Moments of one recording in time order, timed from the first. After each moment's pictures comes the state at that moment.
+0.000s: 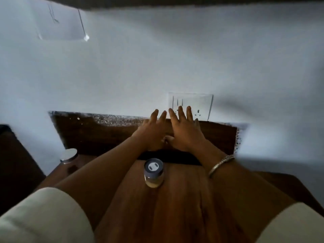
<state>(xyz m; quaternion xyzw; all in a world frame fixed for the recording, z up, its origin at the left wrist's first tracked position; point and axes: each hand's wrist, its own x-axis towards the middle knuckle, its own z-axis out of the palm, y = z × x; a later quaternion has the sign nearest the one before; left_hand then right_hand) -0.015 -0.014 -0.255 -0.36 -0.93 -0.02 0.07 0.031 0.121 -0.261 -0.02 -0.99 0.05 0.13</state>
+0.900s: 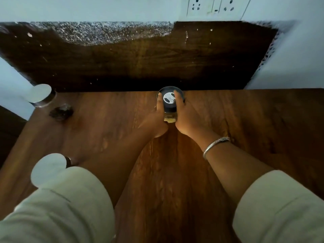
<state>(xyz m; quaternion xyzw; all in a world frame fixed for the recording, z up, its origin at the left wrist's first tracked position) -0.048 -0.078 -0.500 -0.26 -0.91 -0.25 -0.20 0.001 0.041 -0.511 -0.13 -0.98 0.16 0.04</state>
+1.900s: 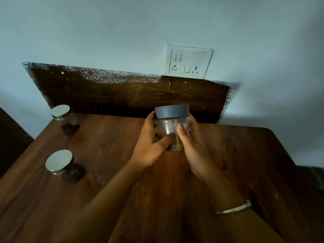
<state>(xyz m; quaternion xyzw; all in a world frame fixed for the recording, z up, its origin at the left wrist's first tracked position) 0.125 -0.087 -0.344 -0.25 -0.68 -0.67 -0.13 0.179 0.036 -0.345 -0.06 -0.70 0.69 0.16</state>
